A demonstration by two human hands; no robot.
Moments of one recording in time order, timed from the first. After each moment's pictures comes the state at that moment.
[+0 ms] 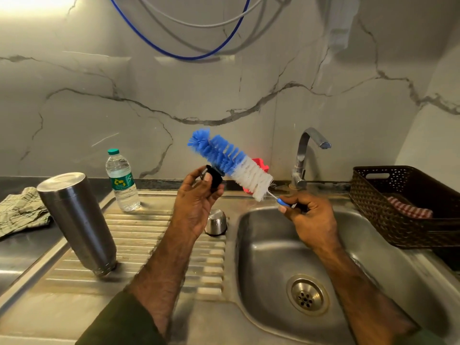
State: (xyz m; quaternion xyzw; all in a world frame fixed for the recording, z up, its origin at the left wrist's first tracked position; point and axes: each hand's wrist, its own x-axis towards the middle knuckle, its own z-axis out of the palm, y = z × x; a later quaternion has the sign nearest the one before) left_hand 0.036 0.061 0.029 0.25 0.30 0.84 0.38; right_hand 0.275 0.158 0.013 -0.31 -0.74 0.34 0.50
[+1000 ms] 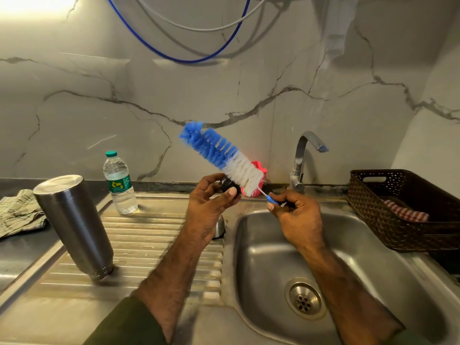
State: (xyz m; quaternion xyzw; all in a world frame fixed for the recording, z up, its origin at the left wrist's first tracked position) left_hand 0.055 0.070 0.013 0.36 0.37 0.79 0.33; right_hand 0.252 0.154 0.016 -0.34 -0.72 0.33 0.52
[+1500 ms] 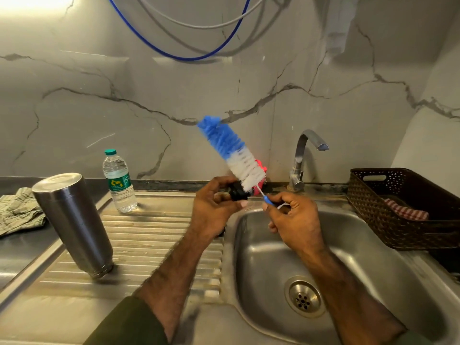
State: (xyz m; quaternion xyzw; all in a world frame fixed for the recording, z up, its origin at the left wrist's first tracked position) left_hand 0.064 0.069 0.011 0.45 0.52 0.70 0.20; right_hand 0.255 0.127 0.032 -0.33 -0.72 0.38 0.48
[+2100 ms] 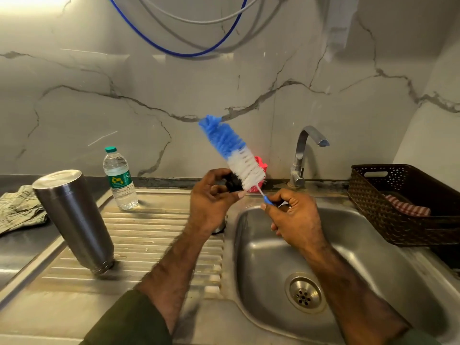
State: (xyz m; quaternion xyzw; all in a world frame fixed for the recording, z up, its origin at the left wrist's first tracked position) left_hand 0.064 0.067 0.020 0.44 0.53 0.71 0.13; right_hand 0.261 0.118 0.040 -0.34 -0.74 0.38 0.44
